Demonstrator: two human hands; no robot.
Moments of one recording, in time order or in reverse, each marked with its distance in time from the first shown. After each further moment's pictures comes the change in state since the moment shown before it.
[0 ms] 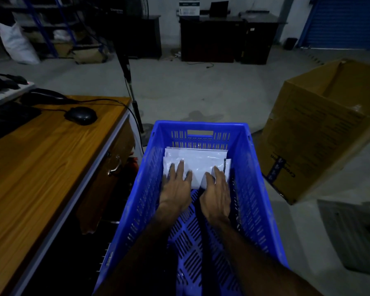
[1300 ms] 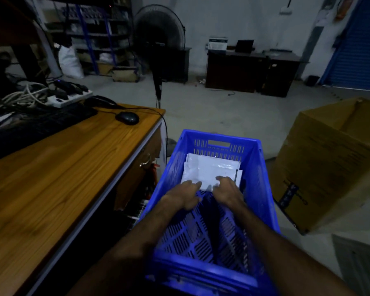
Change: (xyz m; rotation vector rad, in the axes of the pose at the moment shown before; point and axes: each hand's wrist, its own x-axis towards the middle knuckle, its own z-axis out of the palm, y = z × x) left_hand -0.072 -0.024 -0.052 -0.362 -0.157 0.018; right_hand 0.004 -0.033 -0.080 0.000 -0.404 -0.014
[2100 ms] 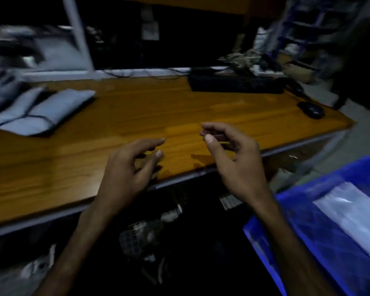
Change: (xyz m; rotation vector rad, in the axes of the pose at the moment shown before) left_hand -0.514 -0.042 0.007 -0.391 1.391 -0.587; right_hand -0.300 -0.270 0.015 0.746 -0.453 -1.221
